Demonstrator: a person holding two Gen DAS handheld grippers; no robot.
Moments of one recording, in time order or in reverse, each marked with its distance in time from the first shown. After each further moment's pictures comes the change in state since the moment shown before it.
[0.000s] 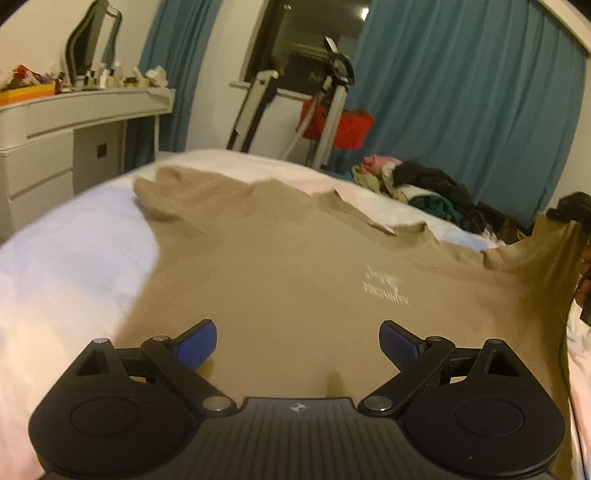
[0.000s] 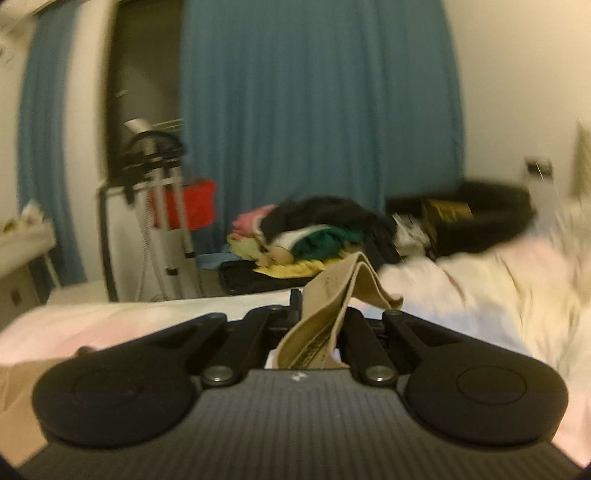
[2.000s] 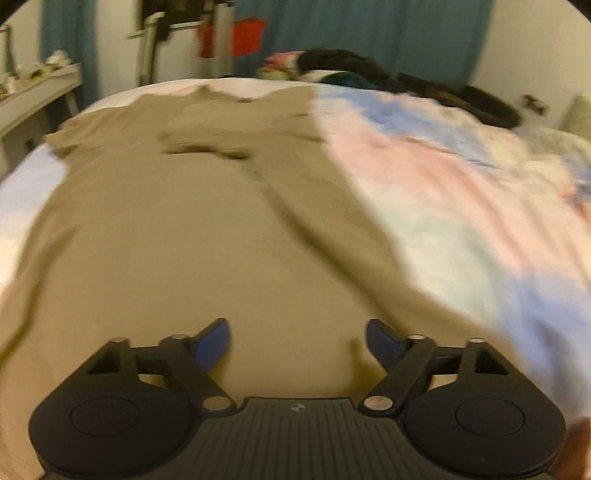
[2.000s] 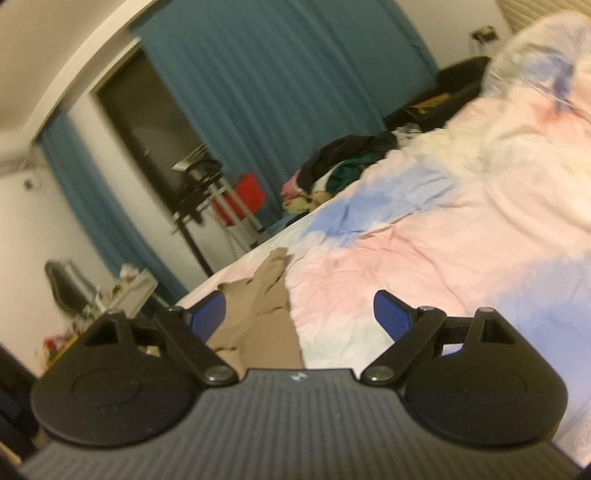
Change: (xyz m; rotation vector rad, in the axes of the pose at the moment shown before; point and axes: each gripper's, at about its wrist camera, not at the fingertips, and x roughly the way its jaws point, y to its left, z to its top) left arm -0.095 -0.155 -0.120 0.304 0.313 -0.181; right arm -0.354 -0.145 -0.101 0.576 0.122 0.217
